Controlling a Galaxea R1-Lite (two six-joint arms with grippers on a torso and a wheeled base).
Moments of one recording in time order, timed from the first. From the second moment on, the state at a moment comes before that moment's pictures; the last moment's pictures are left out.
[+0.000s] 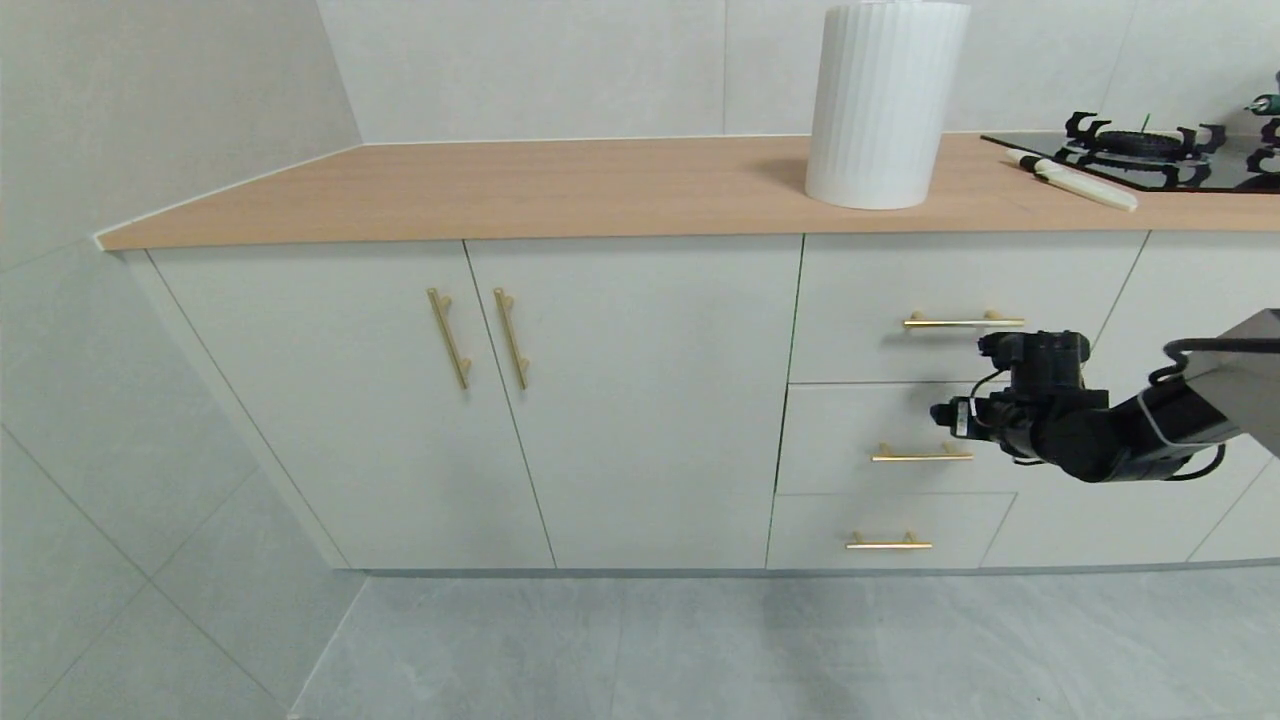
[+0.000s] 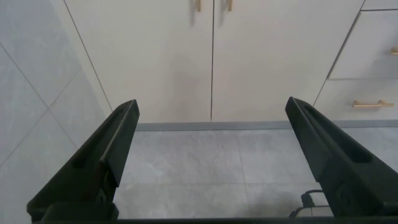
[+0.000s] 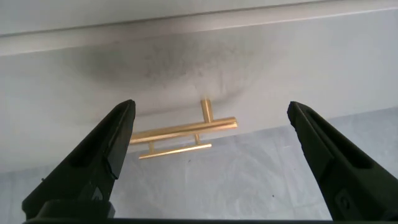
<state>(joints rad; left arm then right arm) 0.00 0.00 0.00 0.00 -0.01 0.01 0.04 2.26 -1.27 -0.53 -0.23 0.08</state>
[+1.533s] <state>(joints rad) 0.00 0.00 0.00 0.00 -0.01 0.01 0.02 0.16 -0.49 0.16 -0.30 -0.19</state>
